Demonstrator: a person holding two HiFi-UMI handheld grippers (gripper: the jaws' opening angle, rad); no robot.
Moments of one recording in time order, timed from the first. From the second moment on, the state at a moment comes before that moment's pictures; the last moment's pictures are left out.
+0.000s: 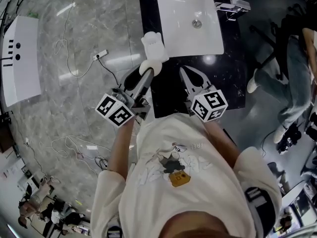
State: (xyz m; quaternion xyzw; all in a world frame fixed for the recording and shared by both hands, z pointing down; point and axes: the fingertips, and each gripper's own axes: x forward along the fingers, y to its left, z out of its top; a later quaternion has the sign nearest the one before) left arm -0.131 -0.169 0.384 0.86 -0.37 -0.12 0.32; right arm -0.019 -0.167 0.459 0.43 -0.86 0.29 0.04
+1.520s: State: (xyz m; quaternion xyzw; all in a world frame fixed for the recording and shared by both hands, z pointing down) left arm -0.089 -0.230 0.521 0.95 -0.12 0.27 0.00; right arm -0.017 -0.219 0.506 0.45 -0.82 0.34 0.09
